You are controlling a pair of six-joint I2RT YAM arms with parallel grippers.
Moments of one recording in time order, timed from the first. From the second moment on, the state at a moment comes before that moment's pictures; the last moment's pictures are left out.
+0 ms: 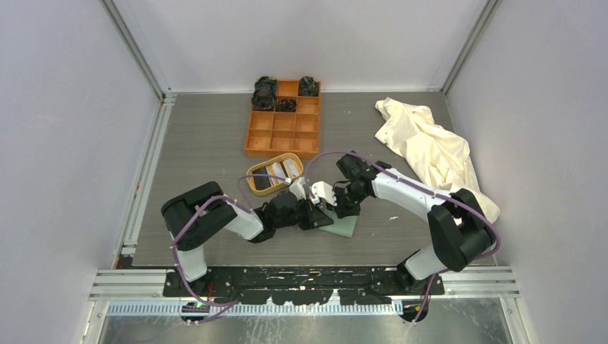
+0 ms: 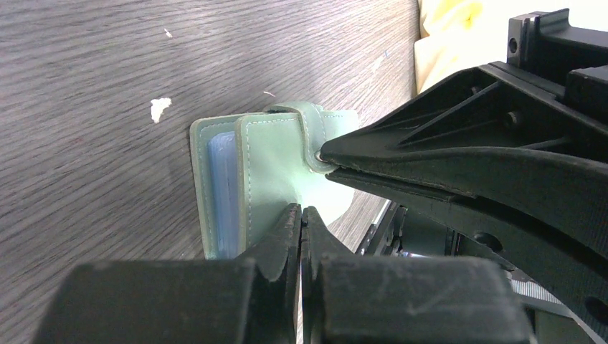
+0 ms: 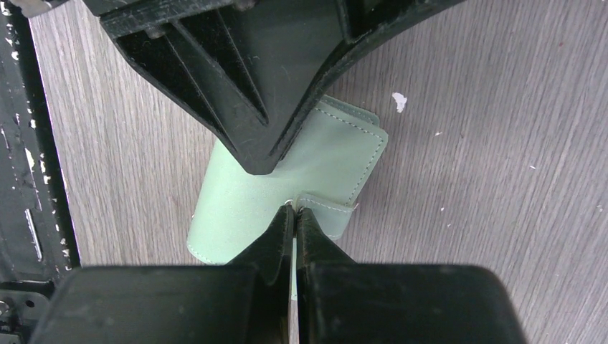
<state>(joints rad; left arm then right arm) -0.97 1.82 0.57 0.85 0.17 -1.10 0.58 1.49 0.89 -0.72 -0.47 -0.99</state>
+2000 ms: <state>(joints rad) -0.97 1.82 0.56 0.87 0.18 -1.13 0.70 1.46 0.88 -0.78 -0.39 -0.86</state>
